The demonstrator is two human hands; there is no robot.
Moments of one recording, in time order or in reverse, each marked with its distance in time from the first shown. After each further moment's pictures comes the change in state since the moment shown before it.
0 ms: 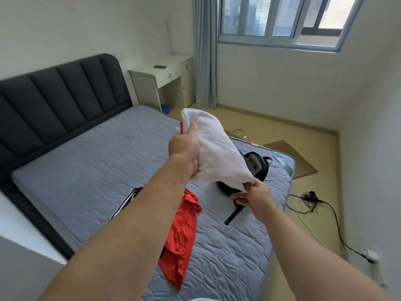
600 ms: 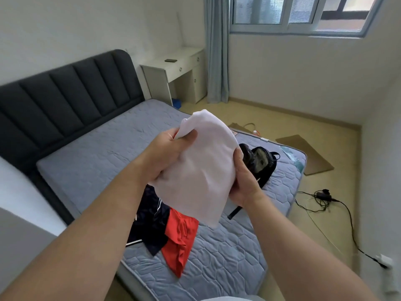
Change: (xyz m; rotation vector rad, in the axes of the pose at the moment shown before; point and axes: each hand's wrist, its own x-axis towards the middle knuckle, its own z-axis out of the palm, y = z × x) left_hand -0.048 0.015 -0.042 0.470 -0.474 0.284; right_hand 0.018 -0.025 0.009 0.518 -0.479 0.139
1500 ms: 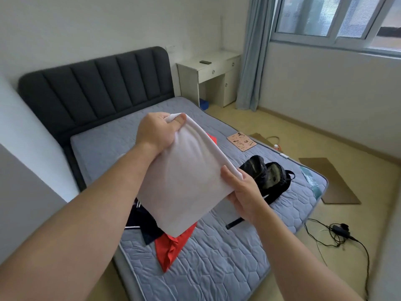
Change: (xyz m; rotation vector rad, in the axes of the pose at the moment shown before) left_hand 0.030 0.014 0.012 0.377 0.695 0.045; right_hand -0.025 -0.039 -0.028 -0.422 -0.122 -0.053
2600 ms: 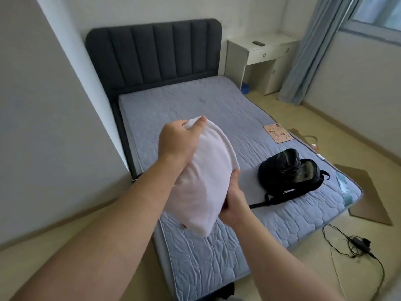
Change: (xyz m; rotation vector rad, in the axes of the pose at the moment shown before) left_hand -0.137 -0.056 -0.081 -0.107 0.240 -0.339; right_hand -0.074 0.092 0.131 0.201 0.185 0.573
